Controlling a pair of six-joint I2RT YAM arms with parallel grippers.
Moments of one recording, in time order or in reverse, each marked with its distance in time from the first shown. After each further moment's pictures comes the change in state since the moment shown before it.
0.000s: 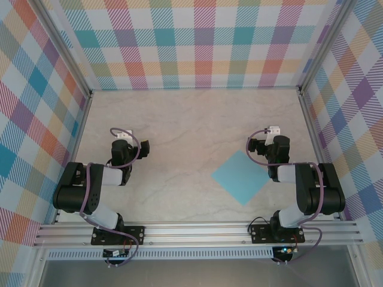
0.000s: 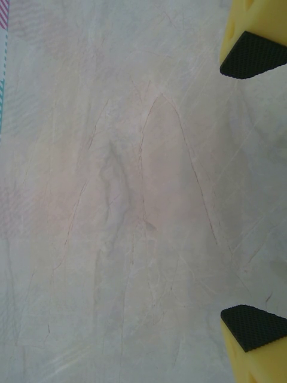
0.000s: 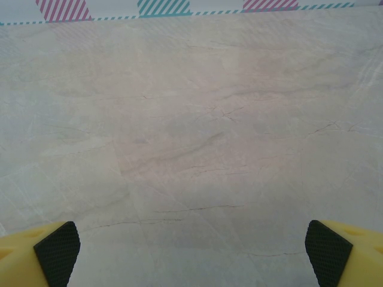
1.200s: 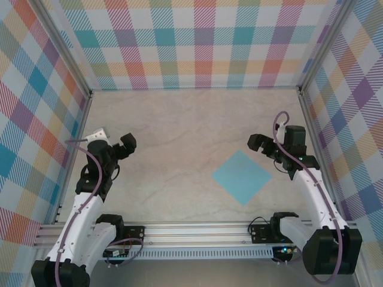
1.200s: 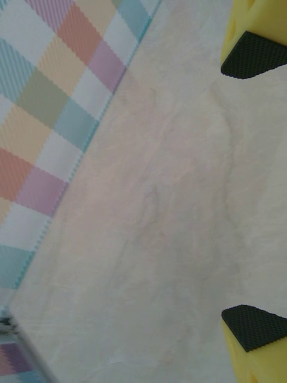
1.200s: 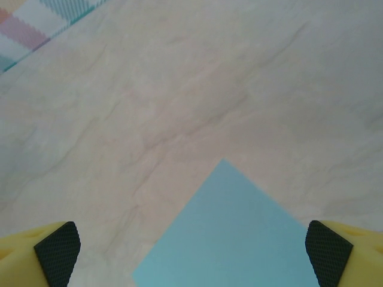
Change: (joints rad) left arm 0.011 -0.819 0.174 -0.986 0.002 -0.406; right arm 0.000 -0.528 0.324 -1.176 -0.295 0.372
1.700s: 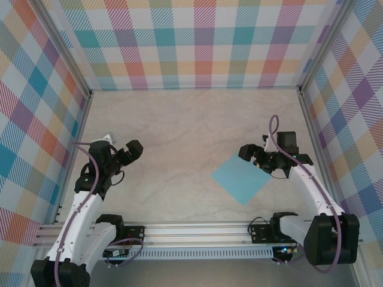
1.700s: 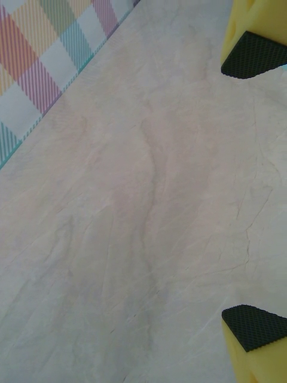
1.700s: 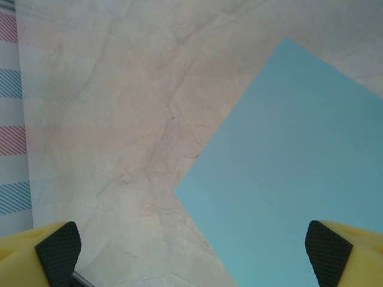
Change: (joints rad) left arm 0.003 0.018 0.032 -0.164 0.225 -0.120; right arm 0.051 0.095 -0.042 -0.093 -0.220 0.052
